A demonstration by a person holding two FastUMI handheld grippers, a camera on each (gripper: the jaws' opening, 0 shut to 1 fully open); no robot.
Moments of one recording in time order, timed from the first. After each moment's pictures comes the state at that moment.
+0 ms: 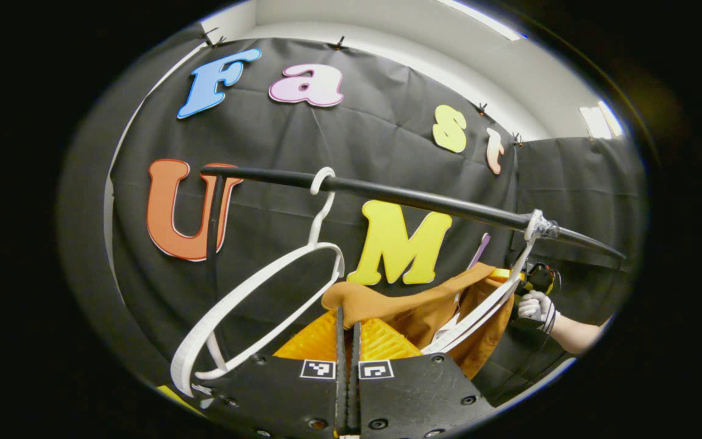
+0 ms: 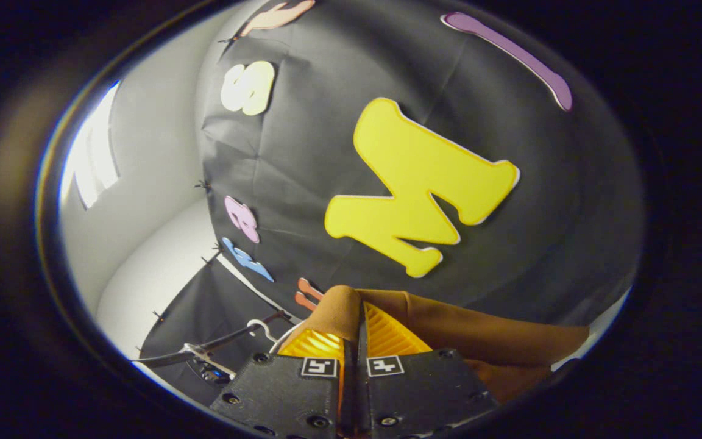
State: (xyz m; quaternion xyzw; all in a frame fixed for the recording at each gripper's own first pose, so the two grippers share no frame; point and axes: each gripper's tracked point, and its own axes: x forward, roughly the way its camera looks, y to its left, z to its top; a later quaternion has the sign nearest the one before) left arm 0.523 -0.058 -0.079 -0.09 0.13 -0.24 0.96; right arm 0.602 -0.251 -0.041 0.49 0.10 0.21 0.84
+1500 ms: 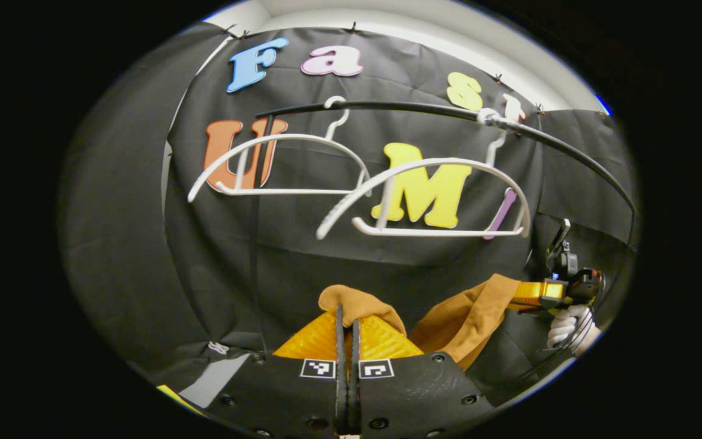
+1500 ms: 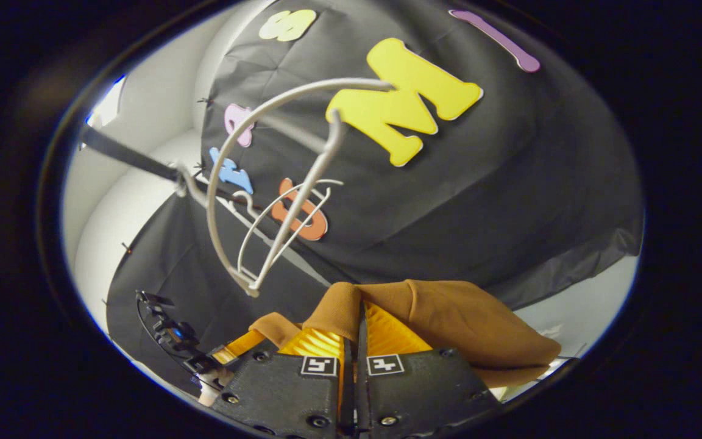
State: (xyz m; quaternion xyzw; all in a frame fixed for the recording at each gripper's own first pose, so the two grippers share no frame) left arm 0.357 -0.081 -0.164 -0.07 0.20 -0.16 0.96; right arm 0.411 -0.076 -0.153 0.39 0.21 0.21 0.87
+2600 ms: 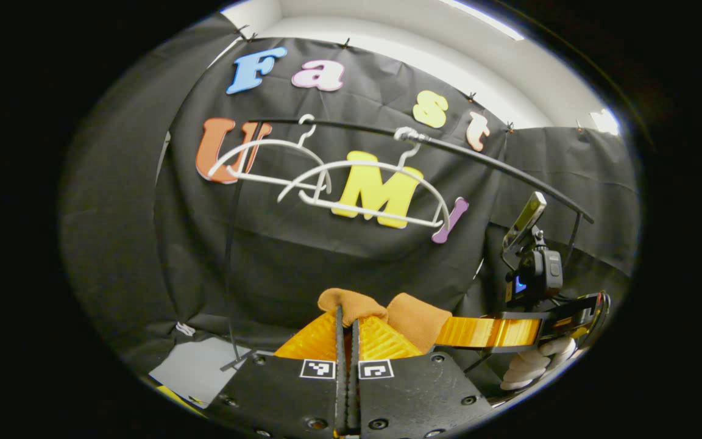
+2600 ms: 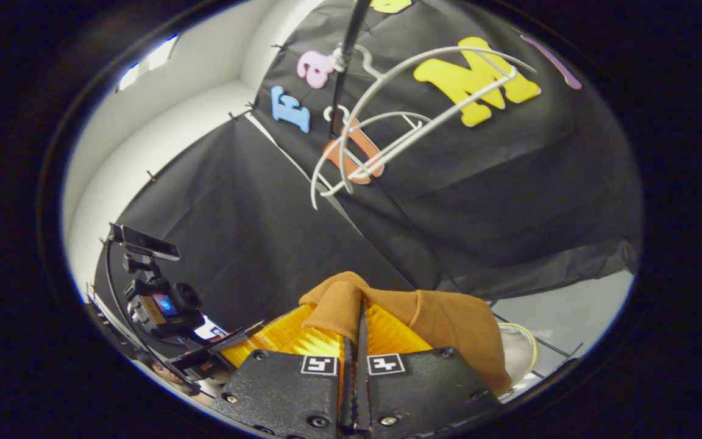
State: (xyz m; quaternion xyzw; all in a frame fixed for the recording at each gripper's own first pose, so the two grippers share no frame) left arm 0.218 -0.099 -0.188 -0.13 0.21 -0.19 0.95; right arm 0.273 0.081 -0.191 0.30 0.27 0.26 0.88
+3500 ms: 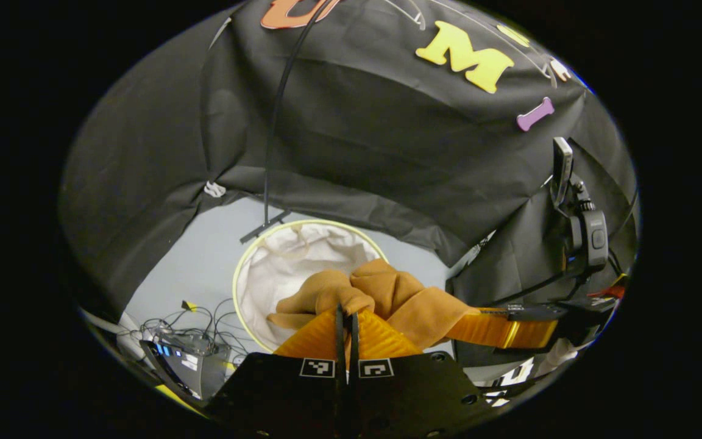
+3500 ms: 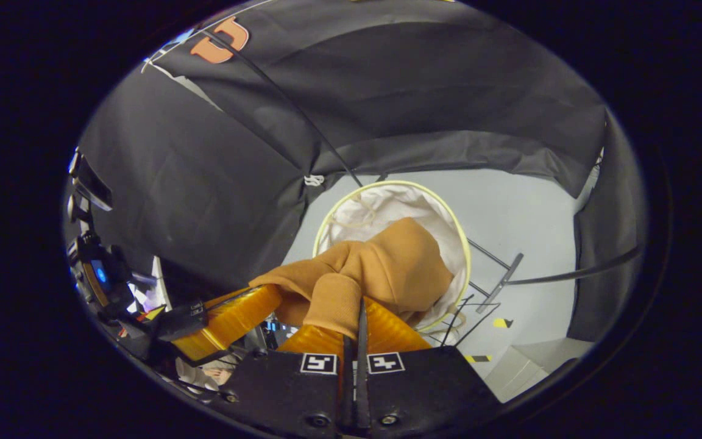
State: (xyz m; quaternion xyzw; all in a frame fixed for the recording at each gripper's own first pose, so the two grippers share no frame) left arm 0.108 -0.099 -0.469 -0.14 0.52 -0.10 0.84; right arm 0.193 0.052 -0.478 0.19 0.56 0.07 0.80
